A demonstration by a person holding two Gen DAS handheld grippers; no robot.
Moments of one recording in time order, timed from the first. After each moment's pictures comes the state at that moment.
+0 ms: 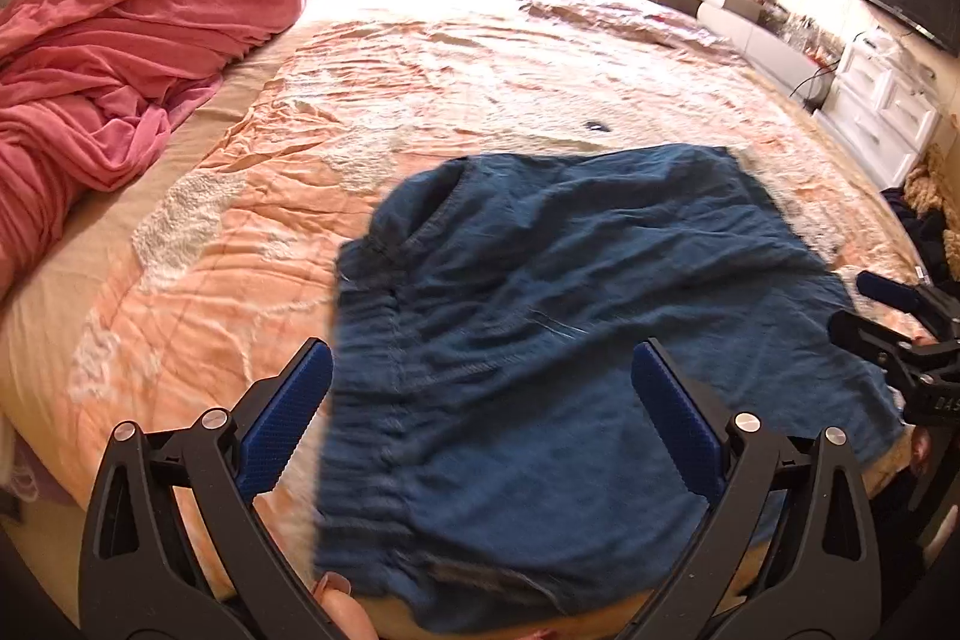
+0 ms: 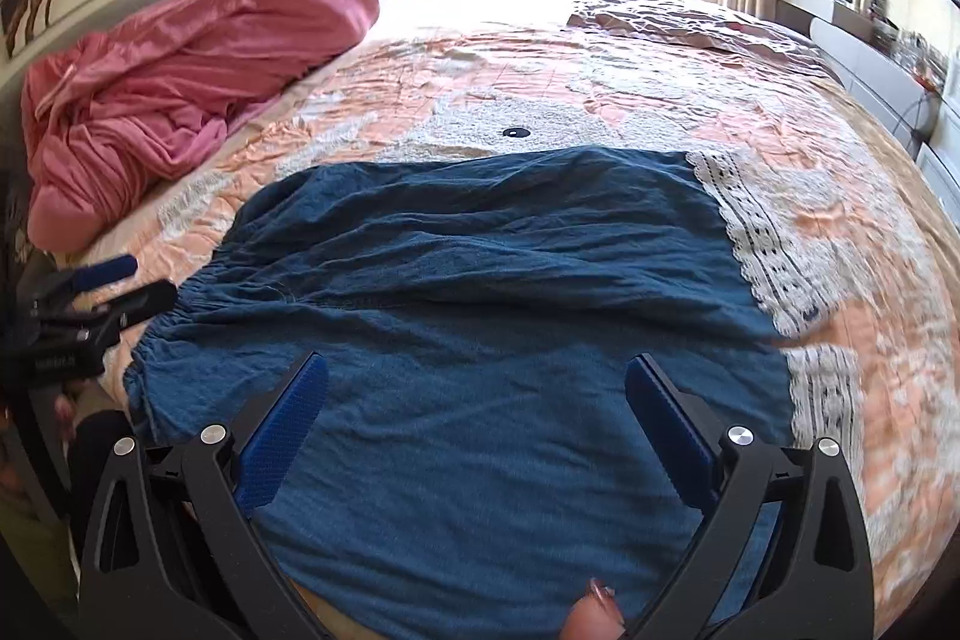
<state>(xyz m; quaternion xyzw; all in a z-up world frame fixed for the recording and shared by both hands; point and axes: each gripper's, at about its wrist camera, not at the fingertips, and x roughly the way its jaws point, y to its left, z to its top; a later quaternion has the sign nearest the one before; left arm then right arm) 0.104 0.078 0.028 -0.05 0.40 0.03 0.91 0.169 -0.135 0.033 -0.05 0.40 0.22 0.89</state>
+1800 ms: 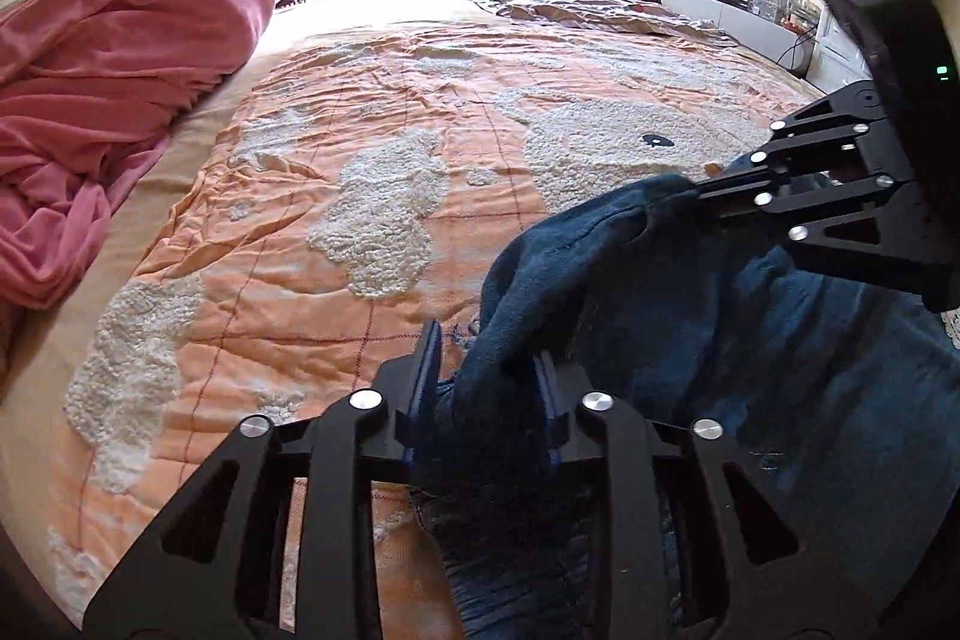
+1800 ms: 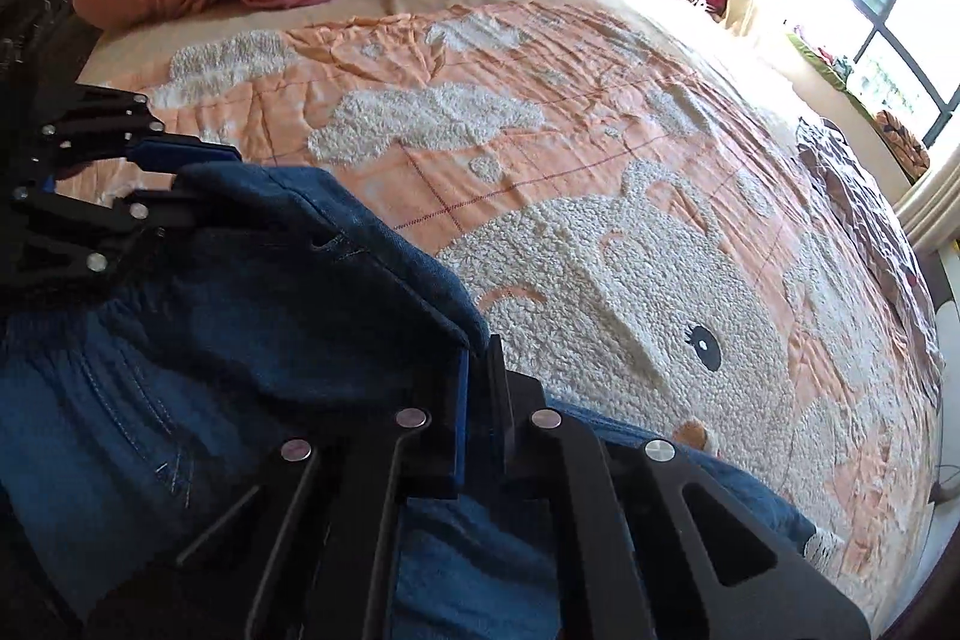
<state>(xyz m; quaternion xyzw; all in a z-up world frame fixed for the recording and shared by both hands) 0.200 0.136 -0.022 0.01 0.38 -0.03 0.92 0.306 0.032 -0.001 -0.32 0.36 0.39 0.79</state>
